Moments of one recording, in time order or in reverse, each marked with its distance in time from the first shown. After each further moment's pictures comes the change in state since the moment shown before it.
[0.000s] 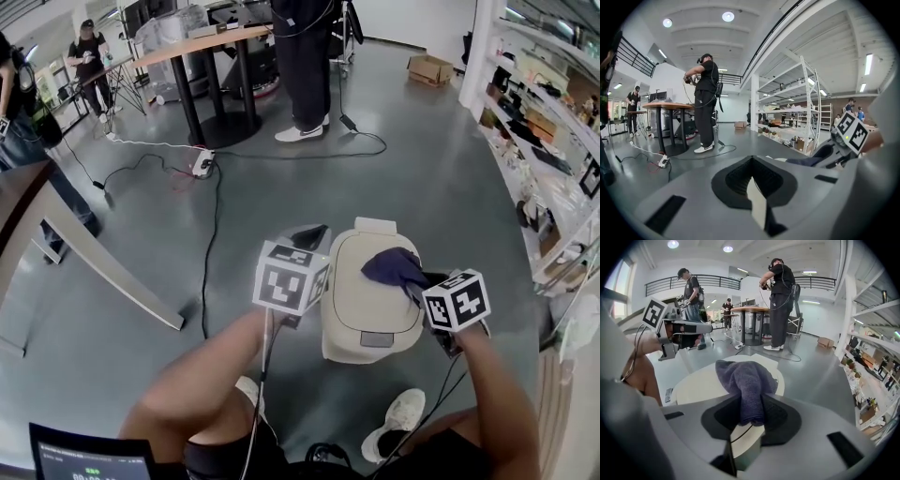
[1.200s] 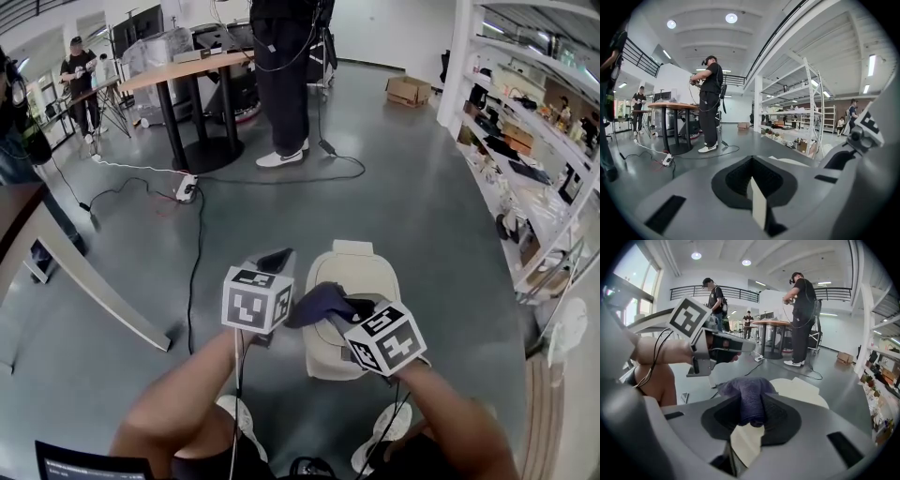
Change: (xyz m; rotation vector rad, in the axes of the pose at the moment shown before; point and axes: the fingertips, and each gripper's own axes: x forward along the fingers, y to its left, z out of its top) left arm -0.020 0.018 0.001 -0.024 -0.010 0.036; right arm -0.010 0.130 0.062 -0.139 -0.159 0.161
